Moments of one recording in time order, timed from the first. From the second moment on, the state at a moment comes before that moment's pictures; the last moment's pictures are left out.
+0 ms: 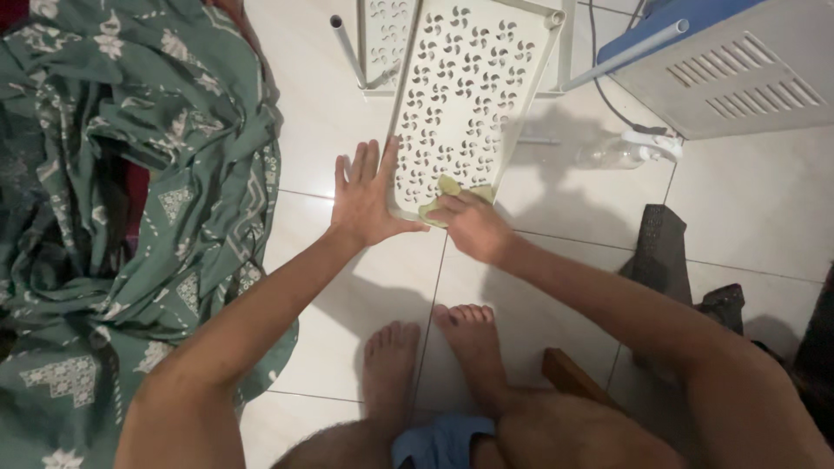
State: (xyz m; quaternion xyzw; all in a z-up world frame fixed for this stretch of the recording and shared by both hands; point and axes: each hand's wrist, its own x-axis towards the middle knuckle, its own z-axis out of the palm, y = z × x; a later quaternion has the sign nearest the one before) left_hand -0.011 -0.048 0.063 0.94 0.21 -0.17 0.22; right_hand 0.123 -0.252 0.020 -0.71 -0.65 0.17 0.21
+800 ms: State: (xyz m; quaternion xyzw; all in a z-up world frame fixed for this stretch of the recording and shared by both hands) left_hand -0.009 -0.053 0.054 0.93 0.19 -0.16 0.25; right_hand 0.181 -0.180 0.107 -0.81 -0.45 0.35 -0.12
